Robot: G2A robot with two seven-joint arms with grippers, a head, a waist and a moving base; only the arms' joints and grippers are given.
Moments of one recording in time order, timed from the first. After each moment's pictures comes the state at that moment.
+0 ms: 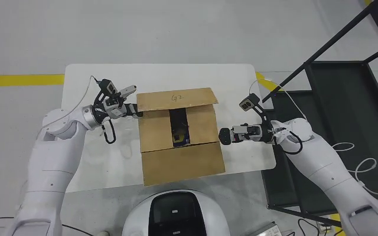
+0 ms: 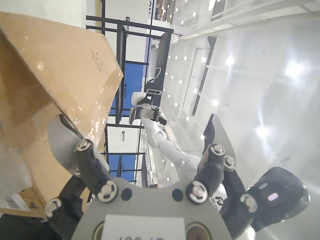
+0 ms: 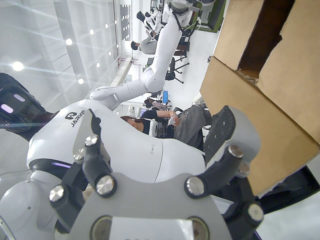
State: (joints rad) left arm 0.90 -1.17 -1.29 -1.14 -0.55 -0.04 -1.19; right arm -1.10 -0.78 1.03 -1.38 0.95 -0.48 1.34
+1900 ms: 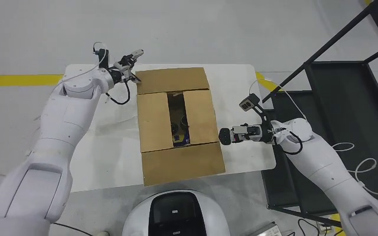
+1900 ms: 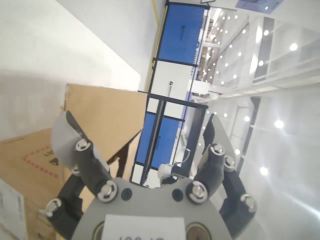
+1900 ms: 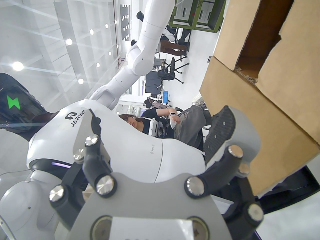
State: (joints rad) left arm 0.40 -1.33 -0.93 -0.56 -0.34 0.02 -0.72; right arm -1.10 -0.78 1.03 -1.38 0.95 -0.48 1.34
